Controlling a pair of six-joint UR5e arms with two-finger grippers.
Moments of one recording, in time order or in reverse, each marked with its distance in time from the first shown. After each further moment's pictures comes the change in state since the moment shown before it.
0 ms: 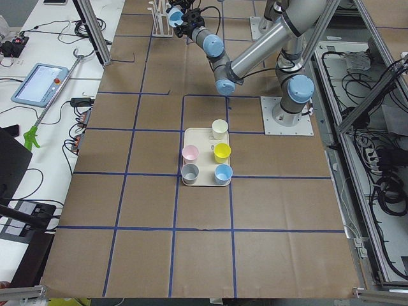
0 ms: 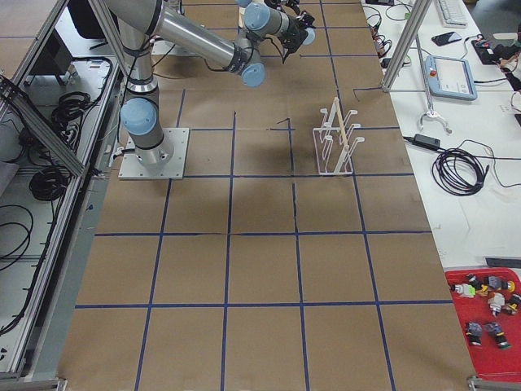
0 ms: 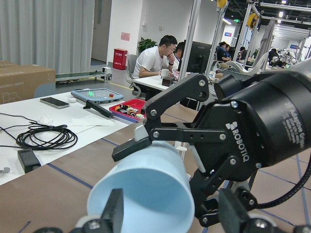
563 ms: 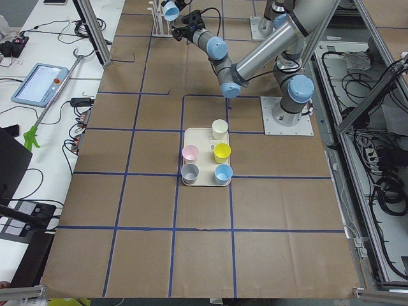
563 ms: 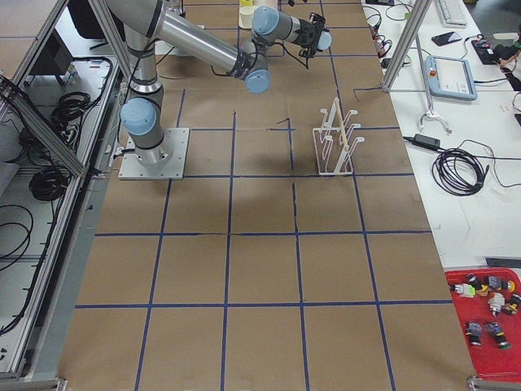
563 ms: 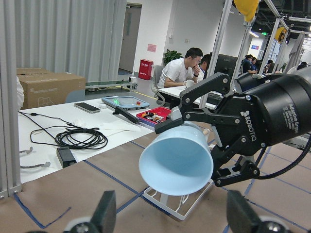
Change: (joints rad) left arm 0.027 0.021 0.059 -0.067 0.174 -0.021; right arm -0.122 0.007 -0.044 0.003 -0.031 -0.640
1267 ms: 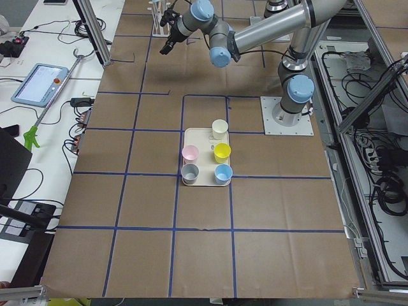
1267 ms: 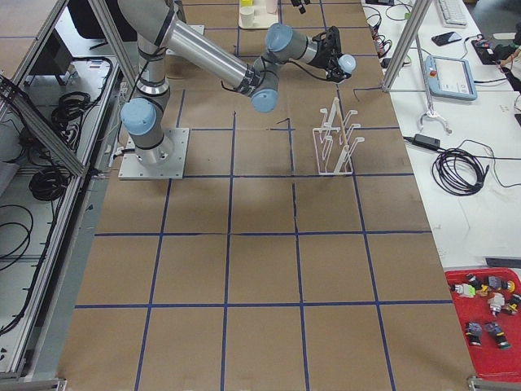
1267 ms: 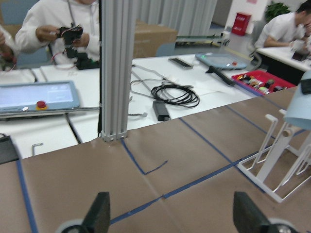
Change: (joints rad) left arm -0.166 0.131 0.279 -1.015 0.764 -0.048; right arm -0.155 0.097 -0.088 -0.070 -0.107 -0.717
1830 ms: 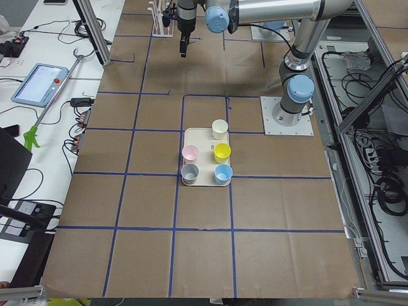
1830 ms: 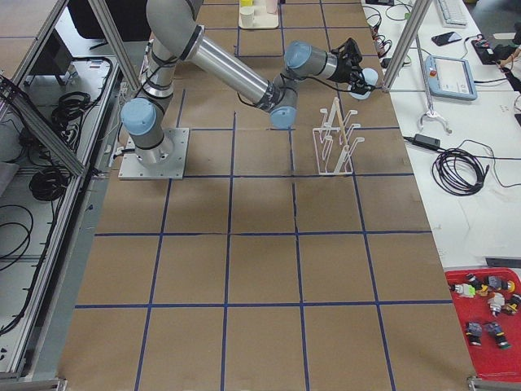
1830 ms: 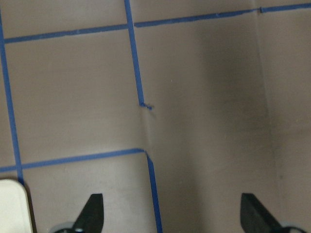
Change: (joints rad) left arm -0.014 0.040 0.254 -0.748 0.164 -0.085; right arm -0.050 0.169 -0.139 -0.102 -0.008 -0.239
